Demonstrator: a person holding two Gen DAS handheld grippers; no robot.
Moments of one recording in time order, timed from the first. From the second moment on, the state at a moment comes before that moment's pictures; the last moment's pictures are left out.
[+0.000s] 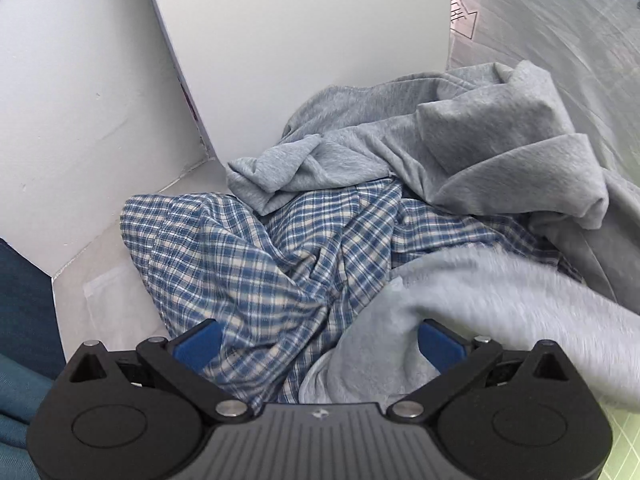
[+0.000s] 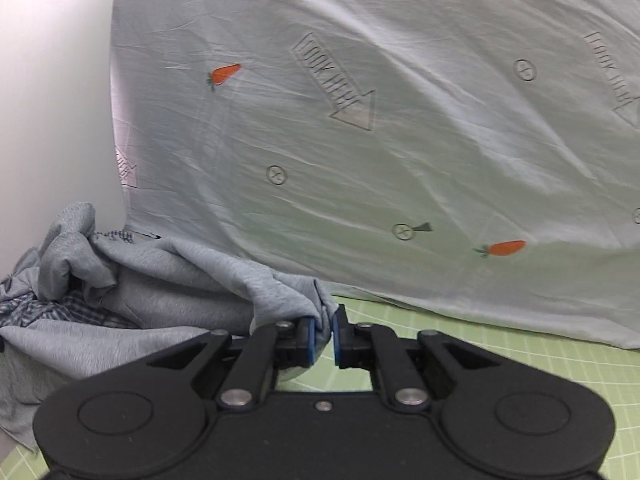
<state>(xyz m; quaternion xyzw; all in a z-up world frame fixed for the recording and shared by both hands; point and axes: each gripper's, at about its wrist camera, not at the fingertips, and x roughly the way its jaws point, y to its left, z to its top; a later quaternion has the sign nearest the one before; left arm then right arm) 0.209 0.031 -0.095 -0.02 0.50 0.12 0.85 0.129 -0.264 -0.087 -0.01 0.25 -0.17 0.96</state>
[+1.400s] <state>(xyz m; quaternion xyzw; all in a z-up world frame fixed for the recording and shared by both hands) 0.176 -0.151 -0.143 0.00 0.55 0.02 0.84 0.023 -0.562 -0.218 0.10 0.39 -0.28 0.87</state>
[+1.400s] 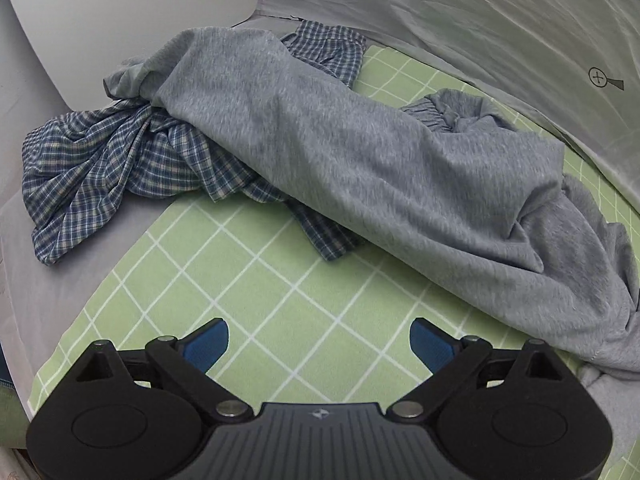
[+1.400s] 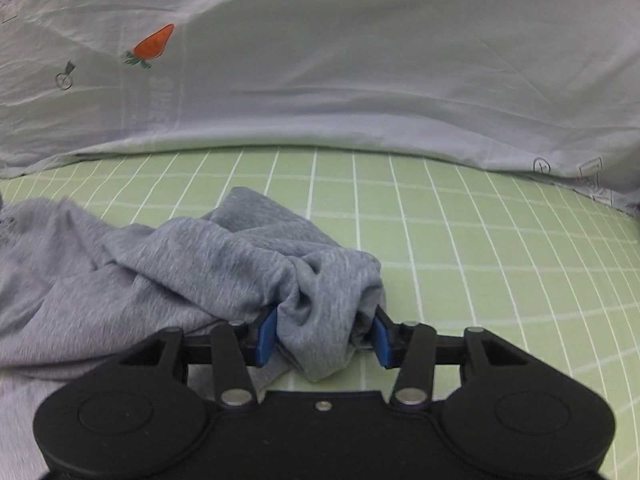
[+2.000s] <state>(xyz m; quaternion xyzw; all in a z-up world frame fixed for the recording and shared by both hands) 0.110 -0.160 -0.121 0.00 0.55 -0.04 0.83 -0.022 -0.413 -0.208 0.11 0.42 -0.20 0.88</state>
